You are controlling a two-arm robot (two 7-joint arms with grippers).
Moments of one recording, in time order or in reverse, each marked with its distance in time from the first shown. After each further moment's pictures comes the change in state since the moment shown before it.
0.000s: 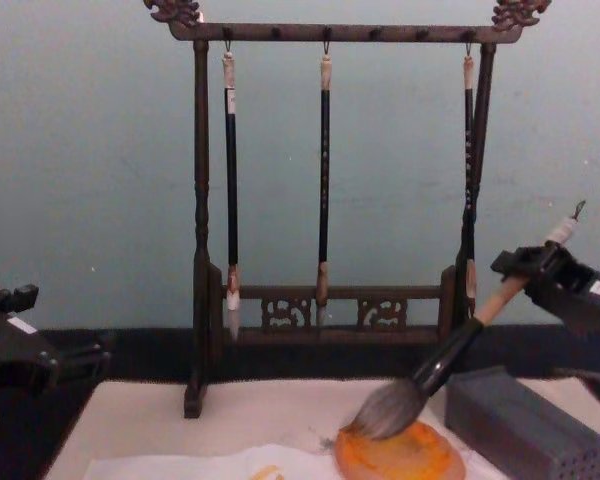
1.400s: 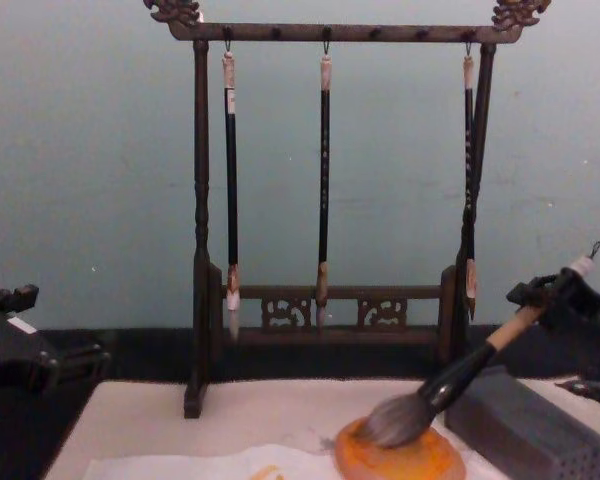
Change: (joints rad) left arm 0.000 0.000 0.000 0.000 0.000 0.000 0.000; right arm 0.024 0.019 -0.026 0.065 0.161 0.015 -0.077
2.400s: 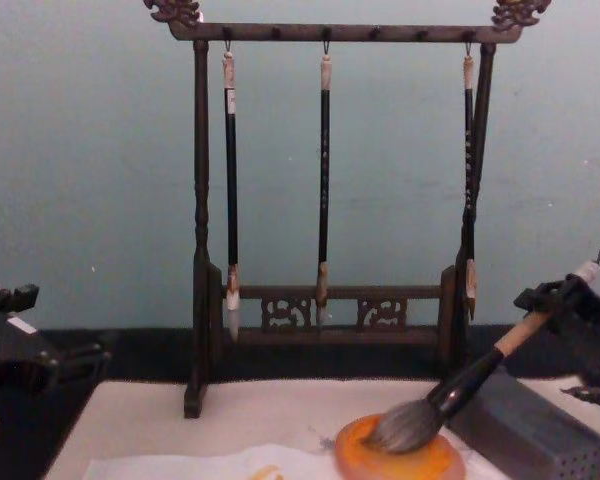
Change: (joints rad) left arm 0.000 0.000 0.000 0.000 0.000 0.000 0.000; right arm 0.021 0.038 -0.063 0.027 0.039 -0.054 -0.009
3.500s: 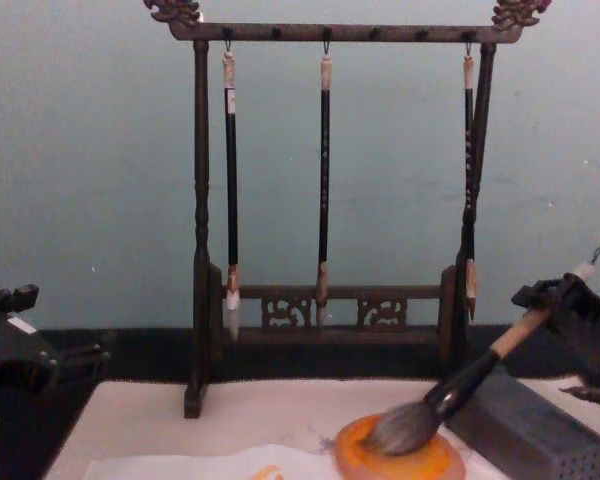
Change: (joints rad) left arm 0.000 0.000 0.000 0.000 0.000 0.000 0.000; right arm 0.017 0.012 -0.027 0.017 0.004 -0.018 0.009
